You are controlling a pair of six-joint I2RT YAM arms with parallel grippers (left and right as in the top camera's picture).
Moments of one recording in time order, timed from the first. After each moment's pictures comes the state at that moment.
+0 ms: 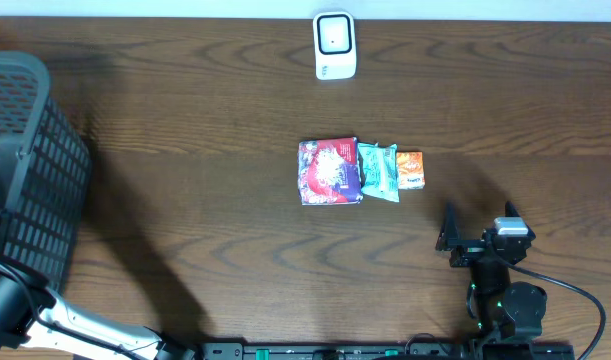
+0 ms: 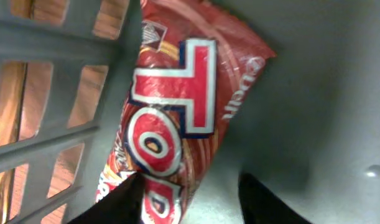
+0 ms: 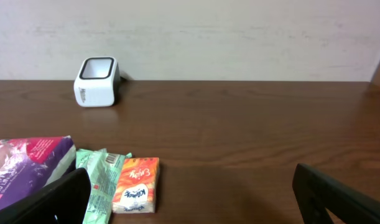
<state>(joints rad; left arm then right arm) 1.06 2.10 1.55 -0.71 0.00 0.72 0.01 0.01 0.01 -0.07 -0.01 0.01</state>
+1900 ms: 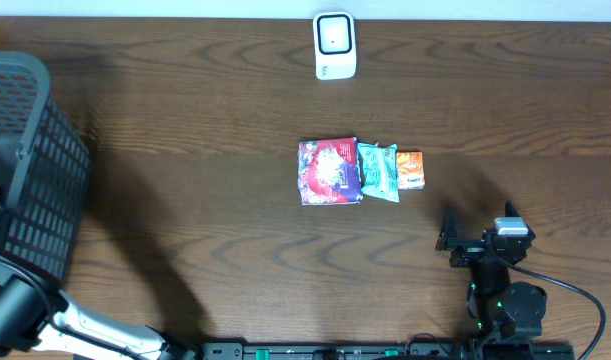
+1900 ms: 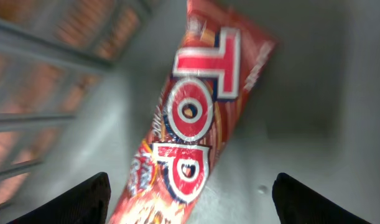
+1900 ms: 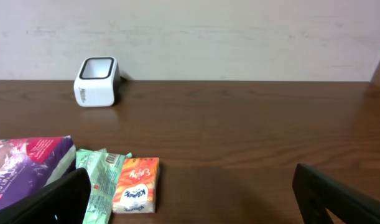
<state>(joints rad) 1.00 2.01 1.51 -0.71 0.06 0.39 0.01 0.01 0.01 -0.07 -0.01 0.01</state>
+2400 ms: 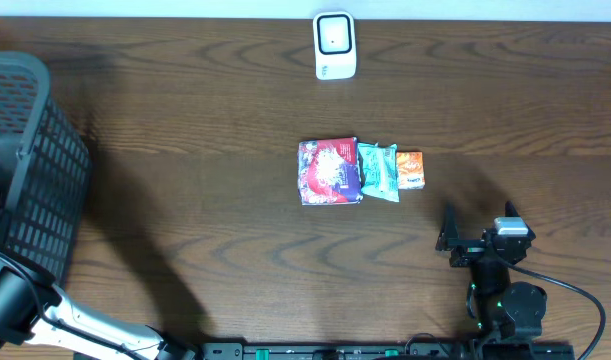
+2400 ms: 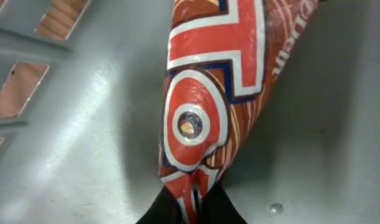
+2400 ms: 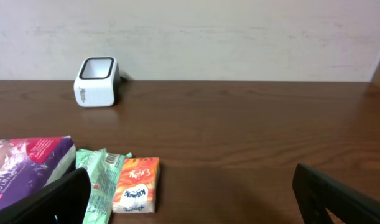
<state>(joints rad) 1.00 2.08 1.51 -0.70 0.06 0.41 0.01 0.01 0.01 -0.07 -0.01 0.01</state>
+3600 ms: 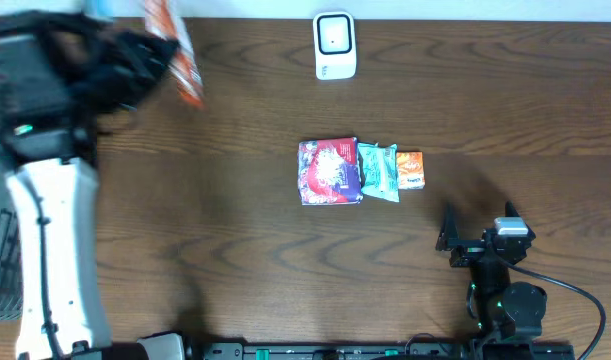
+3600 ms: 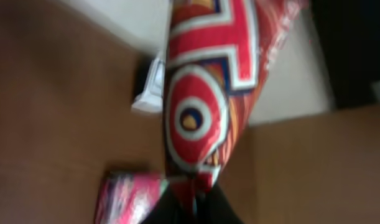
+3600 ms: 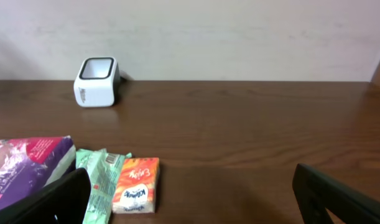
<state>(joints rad) 0.15 1.46 1.53 -0.70 0.71 -0.67 0.01 0.01 0.01 -0.07 -0.01 0.01</state>
